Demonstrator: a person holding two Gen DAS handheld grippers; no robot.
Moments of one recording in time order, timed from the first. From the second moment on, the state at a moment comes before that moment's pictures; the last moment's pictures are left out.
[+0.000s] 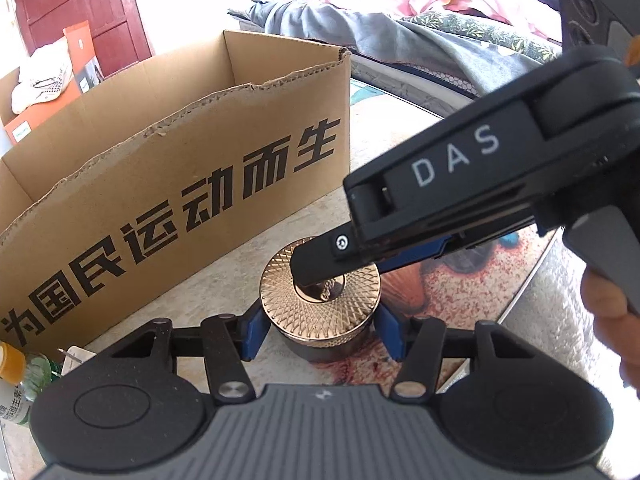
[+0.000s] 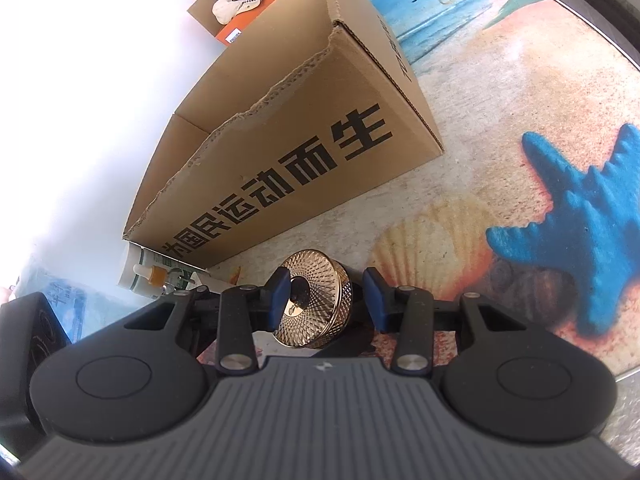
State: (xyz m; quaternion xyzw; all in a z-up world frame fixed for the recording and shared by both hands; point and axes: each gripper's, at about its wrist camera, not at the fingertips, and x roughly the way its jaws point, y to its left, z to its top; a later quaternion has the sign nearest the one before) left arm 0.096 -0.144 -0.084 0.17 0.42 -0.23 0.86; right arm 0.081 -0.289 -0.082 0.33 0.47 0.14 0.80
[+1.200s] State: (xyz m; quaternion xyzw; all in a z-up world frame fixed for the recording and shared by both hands) left arm 0.084 -0.135 -0.040 0.13 0.40 -0.20 0.88; right arm 0.066 -0.271 -0.043 0.31 0.45 0.15 0.83
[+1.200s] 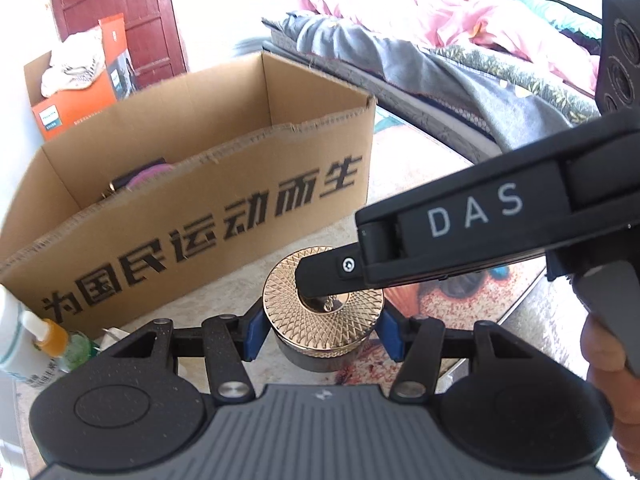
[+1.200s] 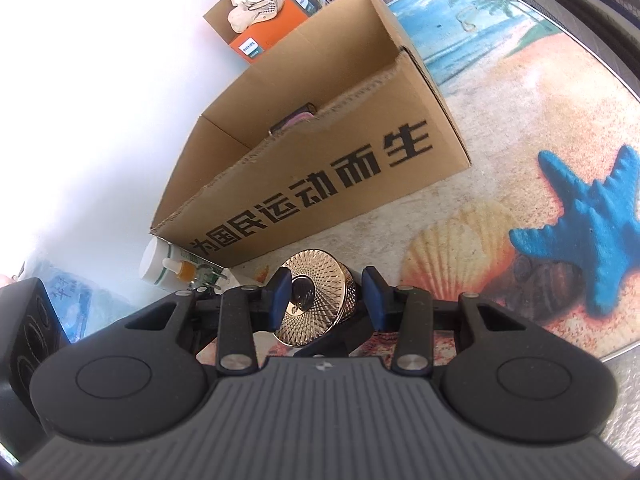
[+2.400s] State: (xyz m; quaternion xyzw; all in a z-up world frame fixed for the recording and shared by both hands) left arm 0.301 -0.107 0.017 0.01 0.48 -0.10 0.87; right arm 0.336 -0.247 0.001 0.22 0.50 0.20 0.81
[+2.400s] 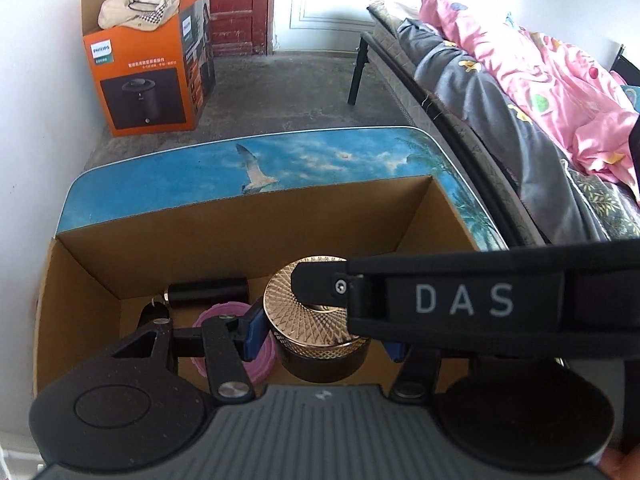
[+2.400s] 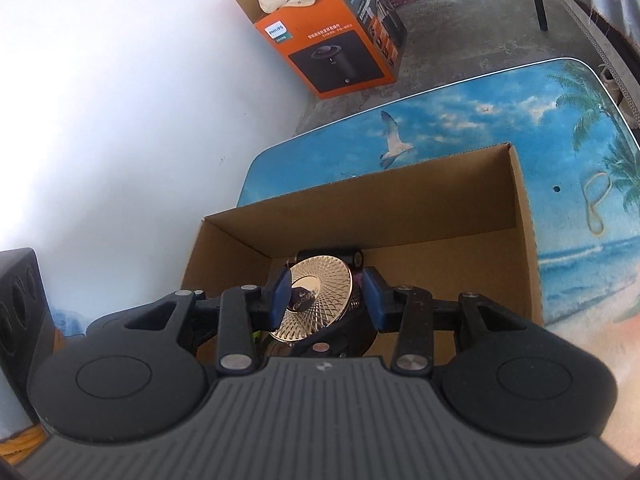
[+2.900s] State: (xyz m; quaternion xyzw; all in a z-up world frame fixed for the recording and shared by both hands) left arm 0.348 -0.113 -0.025 -0.01 0.53 -0.09 0.85; right arm 0.389 -0.228 -0.038 0.13 0.54 0.19 0.81
